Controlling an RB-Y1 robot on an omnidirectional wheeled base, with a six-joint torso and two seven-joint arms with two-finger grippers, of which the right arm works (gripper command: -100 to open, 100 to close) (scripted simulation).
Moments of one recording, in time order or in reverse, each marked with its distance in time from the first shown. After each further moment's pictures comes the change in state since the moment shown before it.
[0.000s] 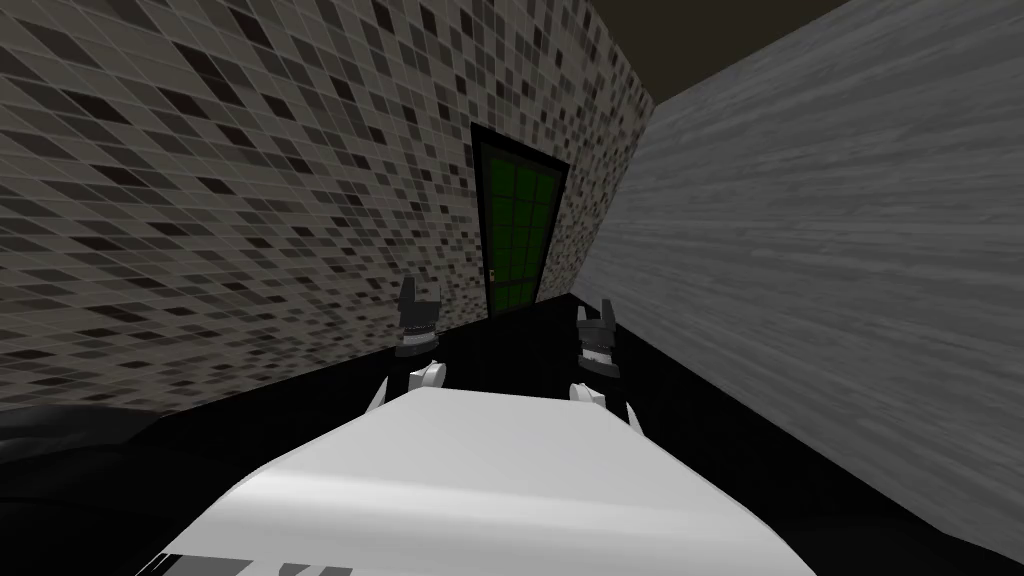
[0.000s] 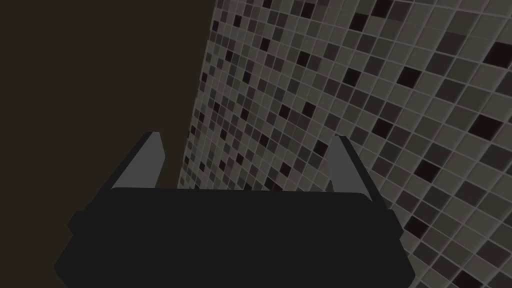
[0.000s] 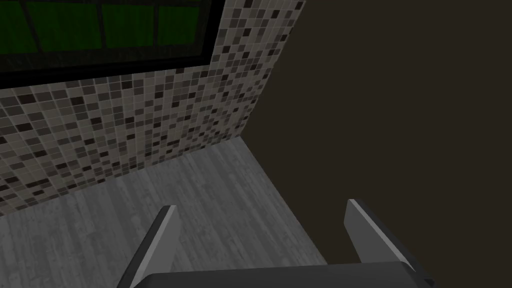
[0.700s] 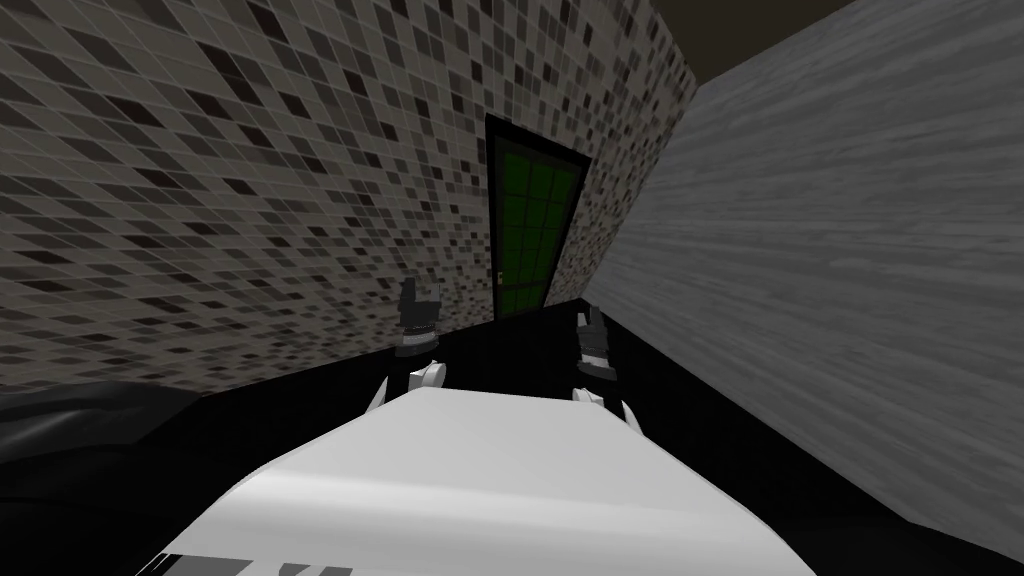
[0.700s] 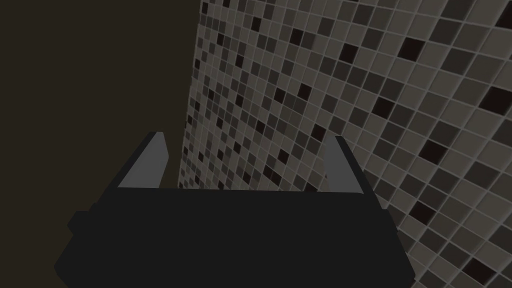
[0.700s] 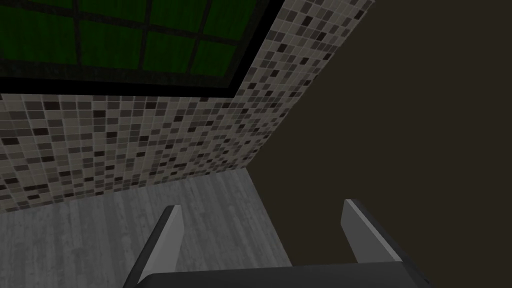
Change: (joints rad) arm -0.006 -0.050 -0.038 0.109 0.026 -0.047 0.121
